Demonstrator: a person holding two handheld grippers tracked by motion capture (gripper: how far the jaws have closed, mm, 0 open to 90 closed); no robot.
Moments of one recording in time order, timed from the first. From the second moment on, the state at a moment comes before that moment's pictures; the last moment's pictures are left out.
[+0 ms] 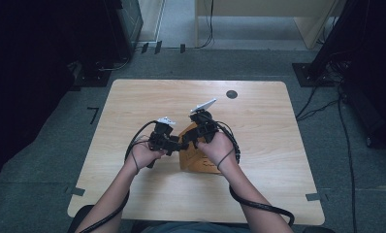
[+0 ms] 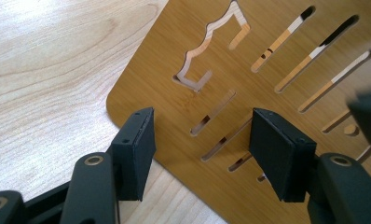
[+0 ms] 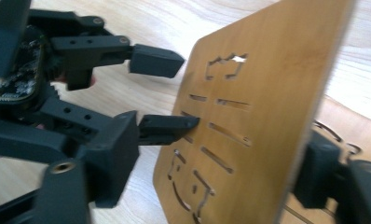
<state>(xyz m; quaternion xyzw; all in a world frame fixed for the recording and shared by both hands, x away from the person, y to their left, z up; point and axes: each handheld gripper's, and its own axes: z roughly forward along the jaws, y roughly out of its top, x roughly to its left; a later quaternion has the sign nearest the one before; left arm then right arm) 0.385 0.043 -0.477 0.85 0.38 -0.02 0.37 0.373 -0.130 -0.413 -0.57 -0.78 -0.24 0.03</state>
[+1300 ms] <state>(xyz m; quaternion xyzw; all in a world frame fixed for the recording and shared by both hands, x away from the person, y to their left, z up) 0.388 0.055 -0.467 0.84 0.39 -0.01 0.38 0.378 -0.141 -0.398 -0.60 -0.76 -0.22 0.10</state>
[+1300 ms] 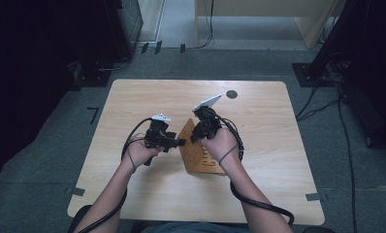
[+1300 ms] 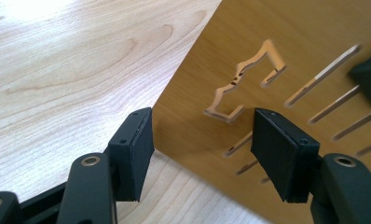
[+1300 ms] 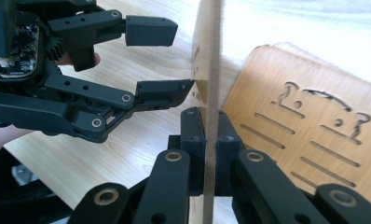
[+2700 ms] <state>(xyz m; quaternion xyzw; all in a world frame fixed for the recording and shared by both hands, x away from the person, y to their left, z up) 0.386 0.050 -0.471 0.85 0.37 0.01 0.37 0.376 -0.159 -0.362 -0.59 -0.78 -0.21 0.04</state>
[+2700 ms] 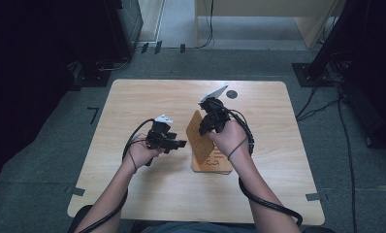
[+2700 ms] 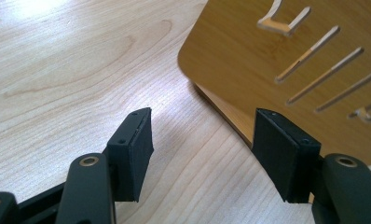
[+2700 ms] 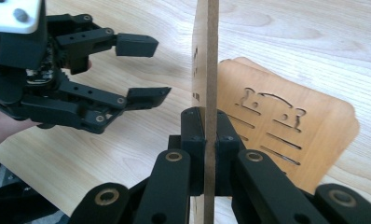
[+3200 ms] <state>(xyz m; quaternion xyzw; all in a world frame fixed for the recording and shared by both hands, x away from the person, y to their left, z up) 0.386 0.049 -0.472 0.85 0.37 0.01 0.37 0.377 -0.185 -0.360 -0.61 -0.76 -0.21 0.04</state>
